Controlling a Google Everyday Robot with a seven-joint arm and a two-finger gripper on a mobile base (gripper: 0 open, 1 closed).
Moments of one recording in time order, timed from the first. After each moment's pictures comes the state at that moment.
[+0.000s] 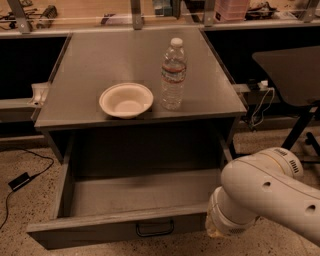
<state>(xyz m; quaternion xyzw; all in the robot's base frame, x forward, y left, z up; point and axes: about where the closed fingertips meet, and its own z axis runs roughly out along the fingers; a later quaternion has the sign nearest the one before) 0.338 -0.149 0.657 -0.71 0.70 0.03 0.06</state>
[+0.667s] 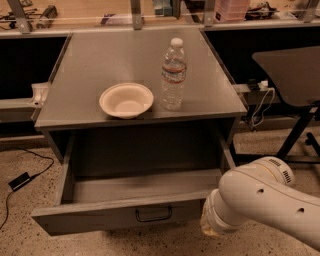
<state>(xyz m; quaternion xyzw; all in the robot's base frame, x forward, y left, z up) 0.357 -0.142 0.629 -0.71 0.70 0.02 0.10</state>
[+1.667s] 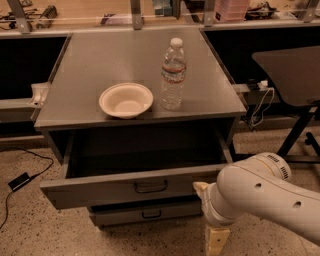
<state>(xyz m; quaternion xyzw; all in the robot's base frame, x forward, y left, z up) 0.374 -0.134 0.633 -0.71 0.69 0.01 0.12</state>
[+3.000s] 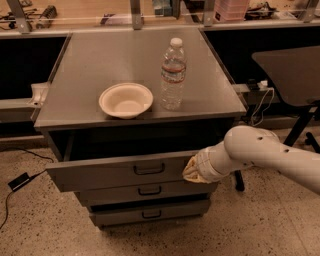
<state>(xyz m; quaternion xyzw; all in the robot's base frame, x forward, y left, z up) 0.515 -0.115 0.623 -0.74 0.61 0.05 0.27</state>
